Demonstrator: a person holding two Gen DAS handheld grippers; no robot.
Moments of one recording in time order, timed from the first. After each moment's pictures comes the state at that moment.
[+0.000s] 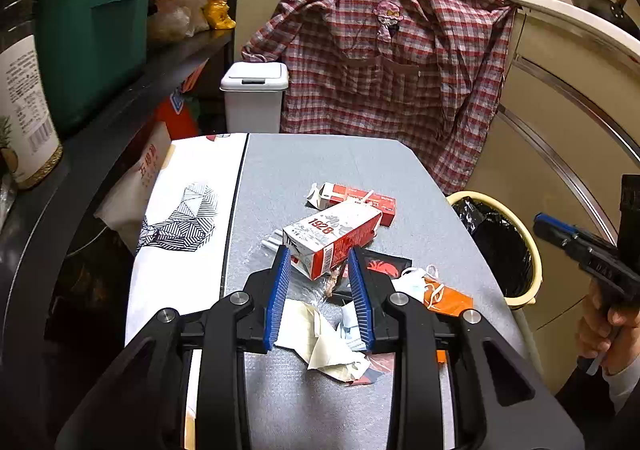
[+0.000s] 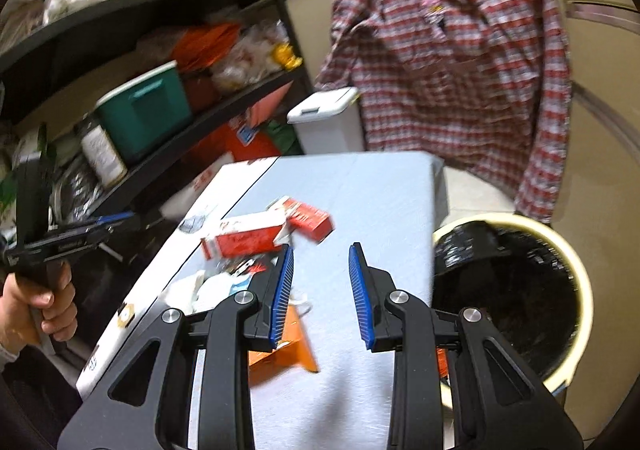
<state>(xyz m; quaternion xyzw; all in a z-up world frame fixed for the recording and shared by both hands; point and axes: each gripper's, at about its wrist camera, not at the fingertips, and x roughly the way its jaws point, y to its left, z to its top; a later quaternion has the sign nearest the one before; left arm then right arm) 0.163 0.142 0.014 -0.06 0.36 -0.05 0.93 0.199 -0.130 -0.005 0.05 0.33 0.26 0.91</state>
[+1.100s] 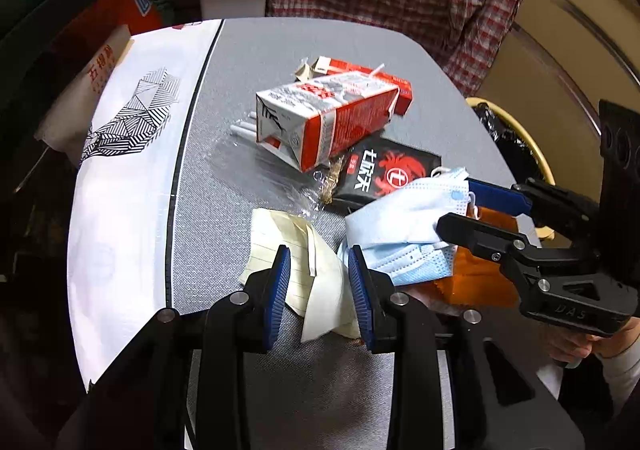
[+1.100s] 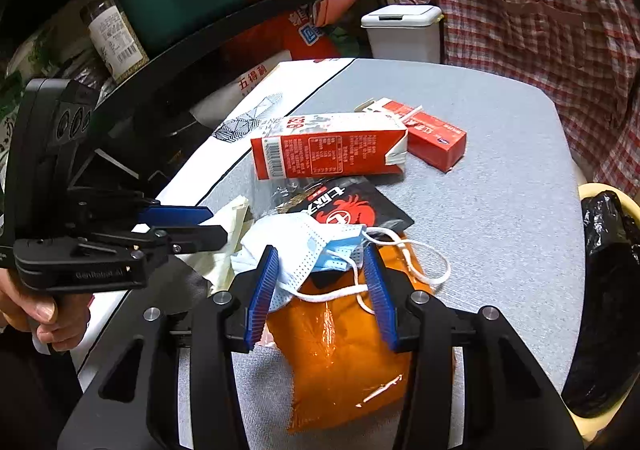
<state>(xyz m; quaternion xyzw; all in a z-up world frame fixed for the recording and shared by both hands) 0.187 0.136 -0.075 -0.06 0.51 -0.09 0.85 0.222 -0.009 -0.078 -0.03 0.43 0.34 0.84</state>
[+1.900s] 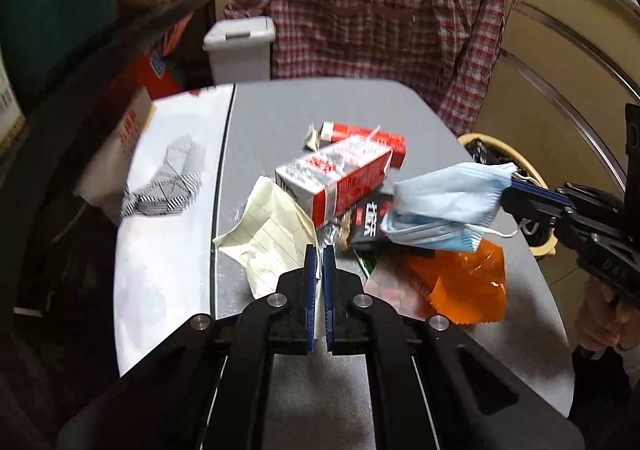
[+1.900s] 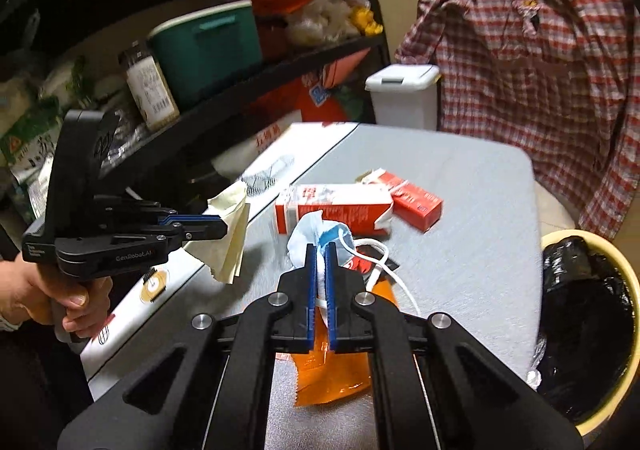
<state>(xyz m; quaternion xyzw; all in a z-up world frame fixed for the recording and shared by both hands) 0.174 0.141 -0.026 -0.03 0.43 -0.07 0.90 0.195 -0.045 -0.015 0.00 0.33 0.34 0.88</state>
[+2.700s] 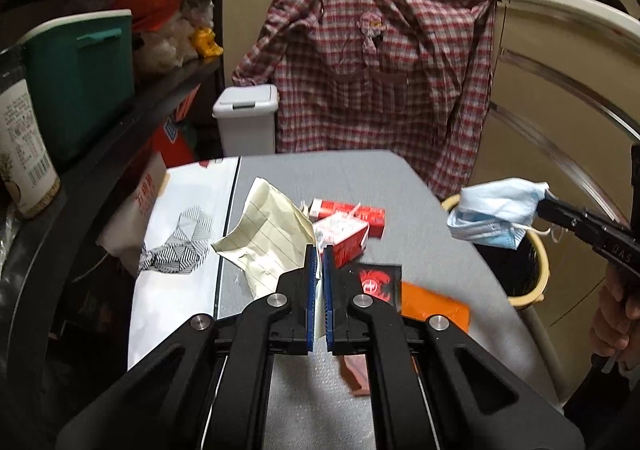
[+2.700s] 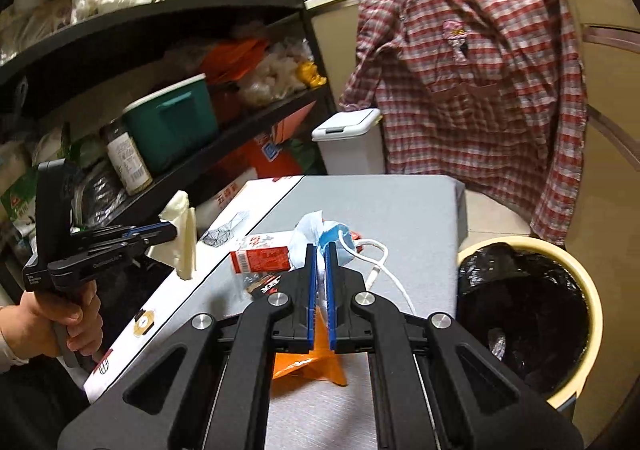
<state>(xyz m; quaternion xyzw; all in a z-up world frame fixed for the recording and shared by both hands) 0.155 0.116 0.027 -0.03 0.32 -0.05 0.94 0.184 -0.132 0.020 0.06 0.28 0.27 0.92</state>
